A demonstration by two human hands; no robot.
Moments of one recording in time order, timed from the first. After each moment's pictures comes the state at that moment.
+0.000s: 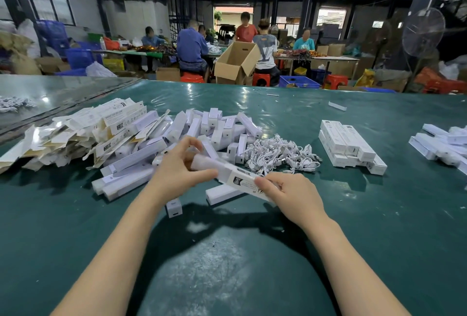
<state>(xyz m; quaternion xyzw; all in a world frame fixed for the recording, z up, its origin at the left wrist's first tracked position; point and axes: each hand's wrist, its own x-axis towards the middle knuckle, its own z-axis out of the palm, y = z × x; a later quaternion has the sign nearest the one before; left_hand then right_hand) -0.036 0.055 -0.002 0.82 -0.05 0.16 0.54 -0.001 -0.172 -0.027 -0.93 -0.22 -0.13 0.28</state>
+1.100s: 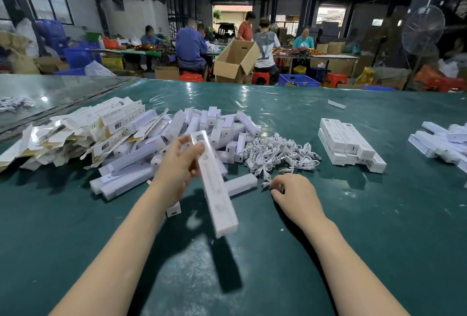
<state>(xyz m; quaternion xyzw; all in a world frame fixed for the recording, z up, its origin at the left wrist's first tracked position) -0.025 0.038 -0.001 0.61 0.03 0.16 0.78 0.015 -0.175 -0.045 -0.96 -0.14 -0.13 0.21</state>
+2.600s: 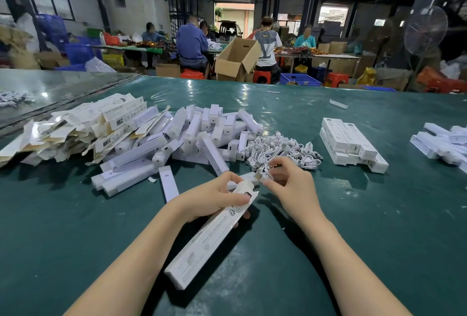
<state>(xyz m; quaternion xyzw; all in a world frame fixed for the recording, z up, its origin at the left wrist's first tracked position) -0.038 0.016 -0.019 0.78 -0.08 -0.20 0.59 0.001 -0.166 -0.034 -0.86 -0.17 -0.14 0.47</state>
